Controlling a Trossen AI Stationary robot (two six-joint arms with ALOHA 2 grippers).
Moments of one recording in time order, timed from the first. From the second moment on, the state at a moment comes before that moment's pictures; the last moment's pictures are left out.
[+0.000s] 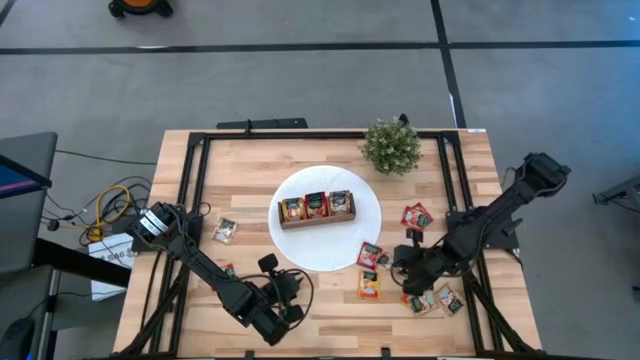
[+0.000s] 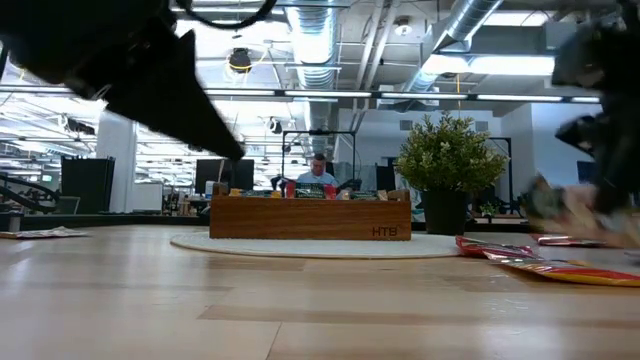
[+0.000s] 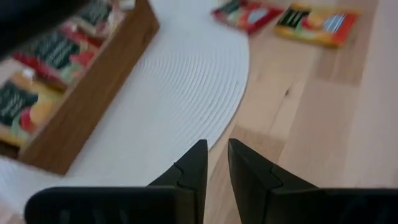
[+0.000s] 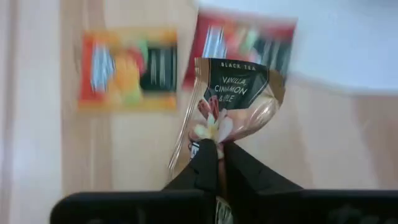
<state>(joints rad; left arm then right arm) -0.70 1.94 1.22 -0.49 -0.94 -0.92 0.68 1.31 0.57 -0.42 0.37 0.70</state>
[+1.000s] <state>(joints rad) -0.33 1.85 1.23 0.09 -0.50 -0.28 0.68 1.63 0.58 0.50 0.96 0.13</state>
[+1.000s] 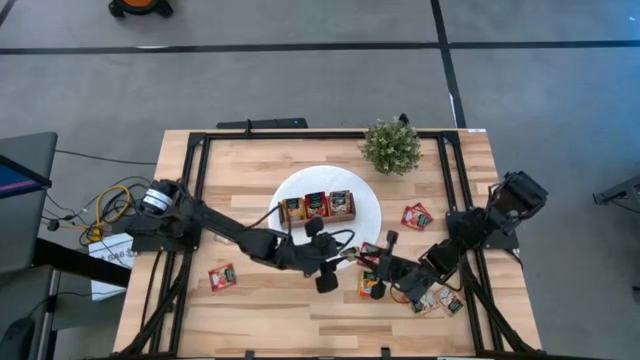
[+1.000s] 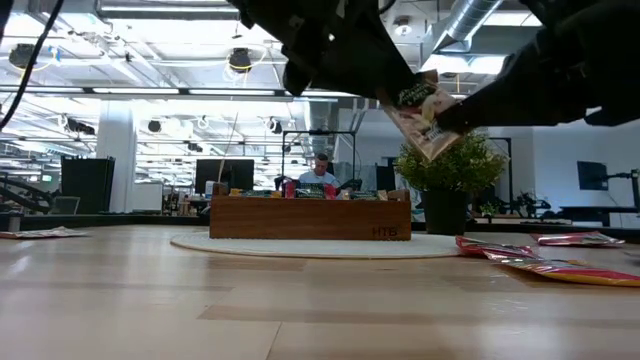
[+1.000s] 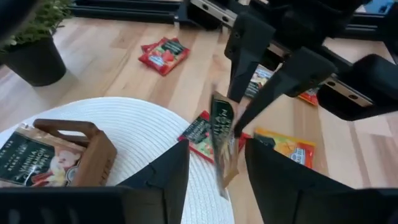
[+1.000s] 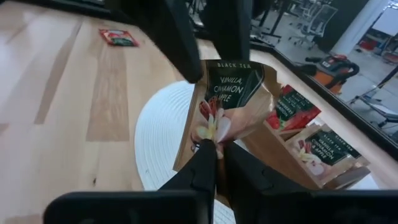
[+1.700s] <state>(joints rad) -0.29 1.87 1.23 0.12 -0.41 -0.17 0.68 1.59 0.58 0.38 0.99 0.14</state>
